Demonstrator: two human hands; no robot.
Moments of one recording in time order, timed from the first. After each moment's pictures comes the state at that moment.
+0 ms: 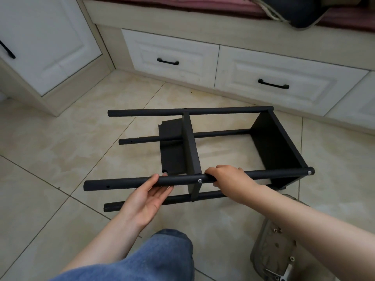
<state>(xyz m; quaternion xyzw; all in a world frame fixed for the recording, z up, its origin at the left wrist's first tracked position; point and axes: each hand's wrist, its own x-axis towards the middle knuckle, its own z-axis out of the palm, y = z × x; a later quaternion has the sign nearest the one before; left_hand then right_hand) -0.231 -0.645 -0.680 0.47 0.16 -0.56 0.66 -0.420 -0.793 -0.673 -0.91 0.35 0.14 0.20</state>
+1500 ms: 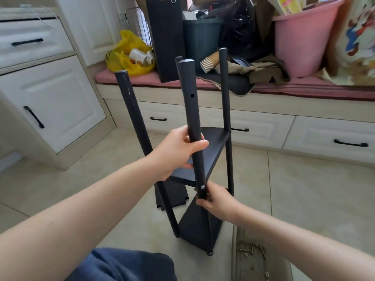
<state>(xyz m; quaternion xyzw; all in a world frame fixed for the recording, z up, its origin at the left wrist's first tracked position) -0.332 -0.696 -0.419 0.62 -0.51 -0.40 0.44 -0.476 -0.735 -0.569 -0.79 0.40 -0.12 0.44</state>
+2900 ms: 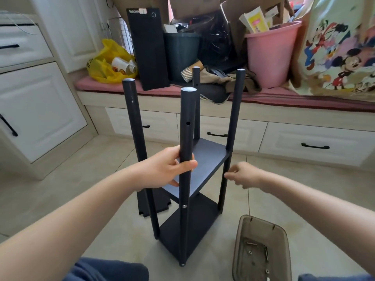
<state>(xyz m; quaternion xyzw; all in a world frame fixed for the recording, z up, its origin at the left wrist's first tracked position) -0.348 -0.679 -0.422 0.59 -0.64 -0.40 0.28 -0.581 -0.803 -0.499 -0.73 0.57 -0.03 0.36</state>
